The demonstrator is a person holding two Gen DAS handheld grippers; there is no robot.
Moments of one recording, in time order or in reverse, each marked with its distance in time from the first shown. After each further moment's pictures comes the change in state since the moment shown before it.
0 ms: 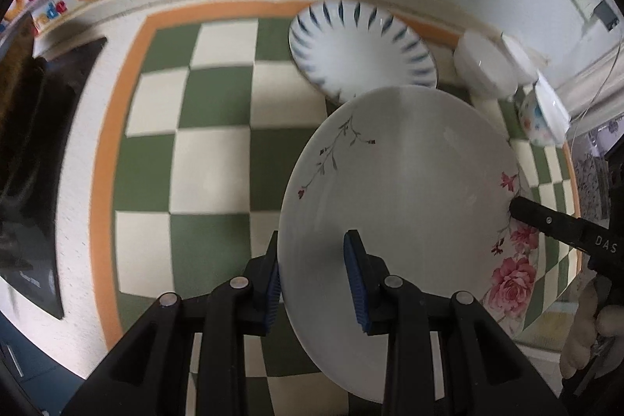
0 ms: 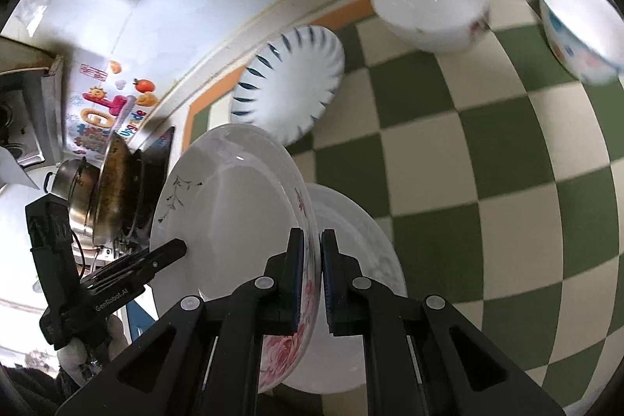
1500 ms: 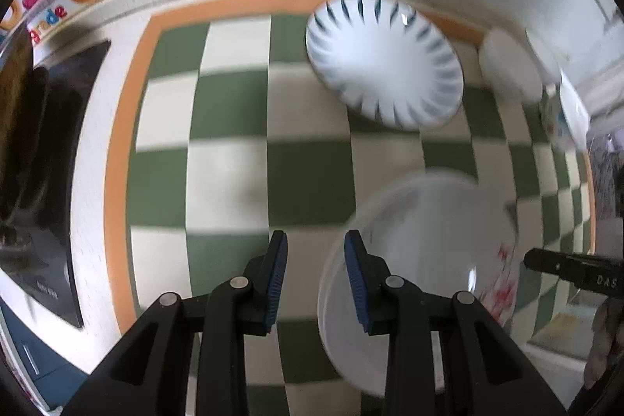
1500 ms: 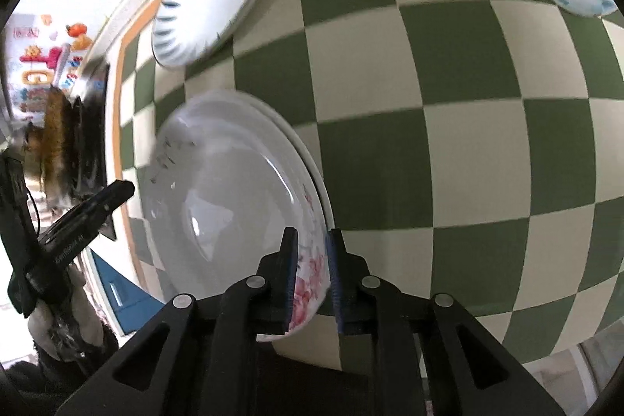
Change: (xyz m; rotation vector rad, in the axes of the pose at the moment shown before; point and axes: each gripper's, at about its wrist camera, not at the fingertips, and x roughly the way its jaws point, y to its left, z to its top) left arm 0.005 0.007 0.046 -0.018 0.037 0.055; right arm 0.025 -0.017 0.014 0.054 0.283 -0.146
